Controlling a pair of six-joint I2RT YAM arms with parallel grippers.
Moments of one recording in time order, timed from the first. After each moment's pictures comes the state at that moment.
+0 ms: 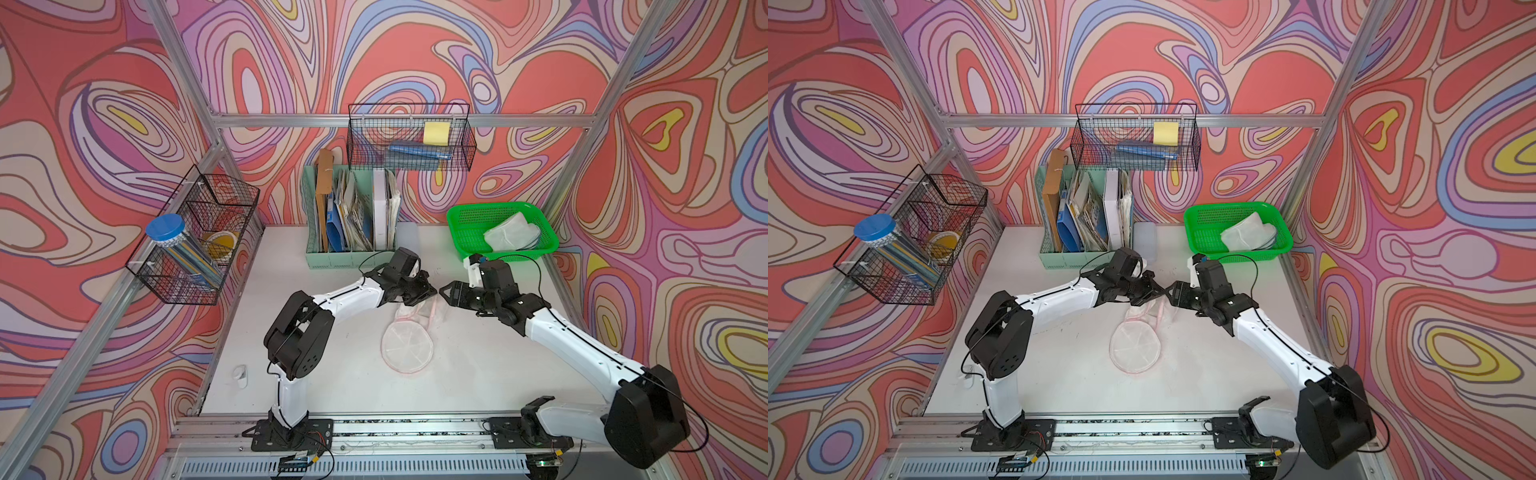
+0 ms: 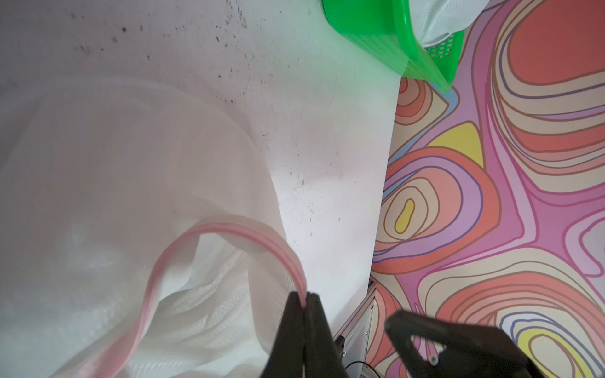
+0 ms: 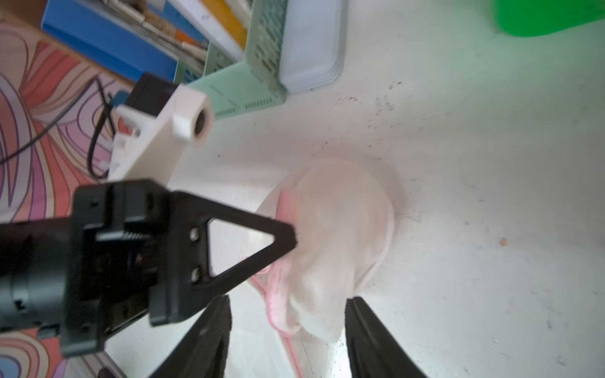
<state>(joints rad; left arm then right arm) -0.69 1.91 1.36 -0.19 0.43 -1.07 0.35 1.27 0.86 -0.31 -0.23 0.56</state>
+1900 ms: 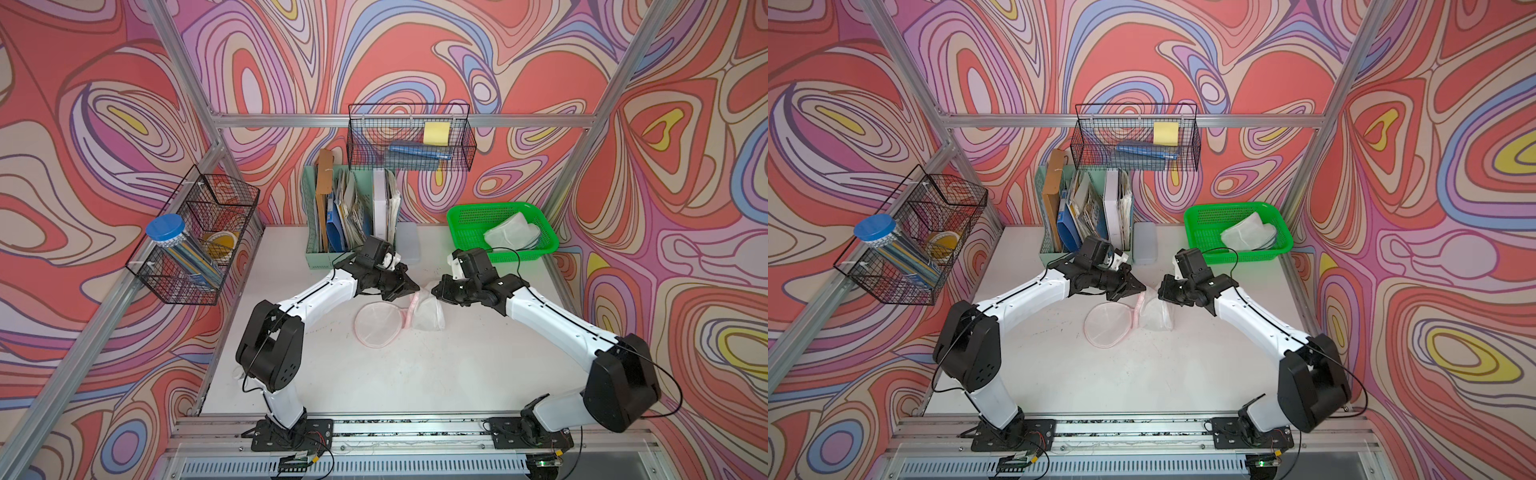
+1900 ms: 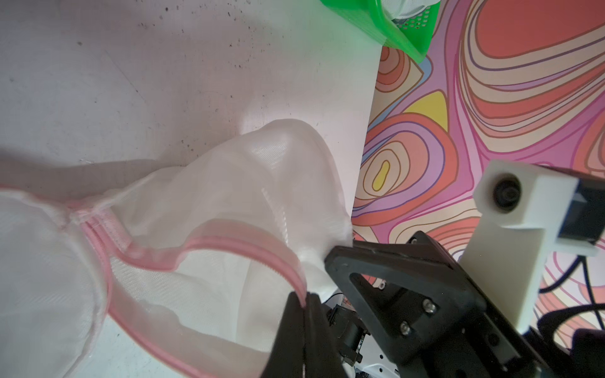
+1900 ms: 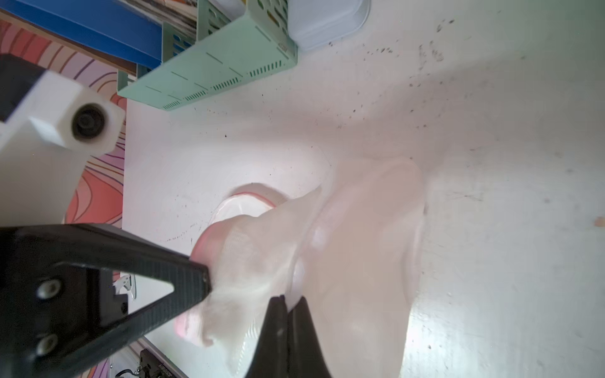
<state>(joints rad) -0.53 1.75 1.34 -0.40 0.68 -0.97 0.49 1.49 1.10 -0.45 -0.25 0.65</state>
